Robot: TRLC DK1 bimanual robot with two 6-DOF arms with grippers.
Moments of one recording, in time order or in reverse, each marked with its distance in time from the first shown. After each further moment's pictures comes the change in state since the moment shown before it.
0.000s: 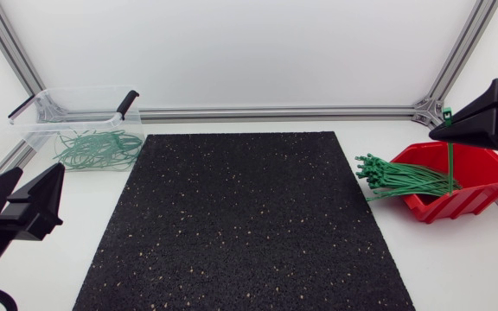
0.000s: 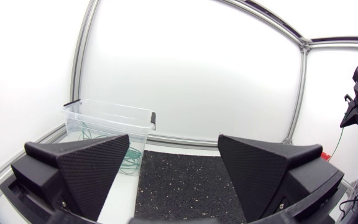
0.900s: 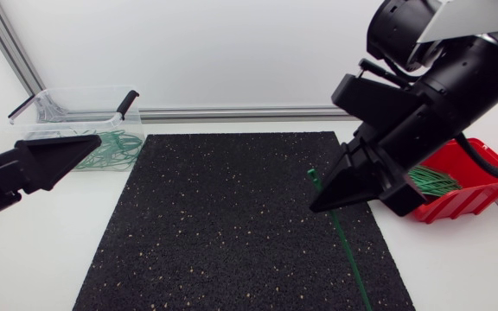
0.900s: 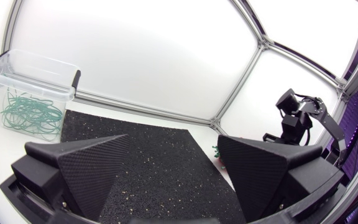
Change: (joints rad) left arm 0.134 0.465 0.286 -0.045 0.650 -0.174; right arm 0.493 0.373 0.074 -0.164 -0.219 0.497
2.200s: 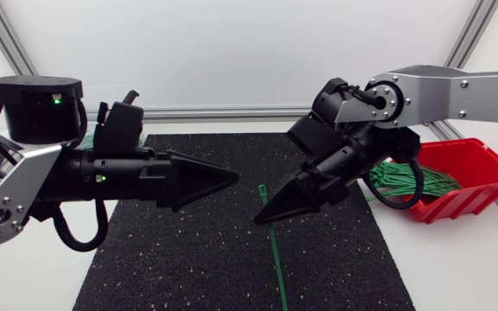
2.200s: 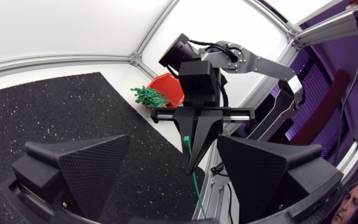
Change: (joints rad) left arm -0.570 0.555 0.159 0.230 0.096 0.034; right arm -0.043 0.237 -0.198 0.317 -0.519 -0.038
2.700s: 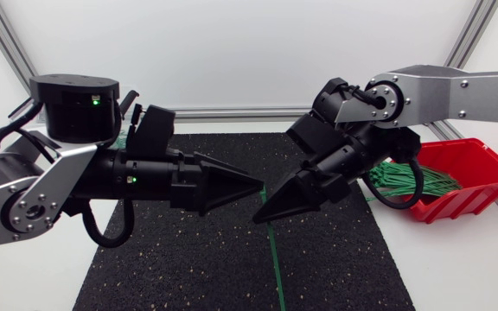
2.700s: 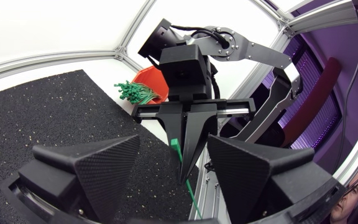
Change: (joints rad) left arm -0.097 0.098 0.044 0.064 0.000 0.012; right arm 0.000 0.000 0.000 0.001 -0.029 0.000
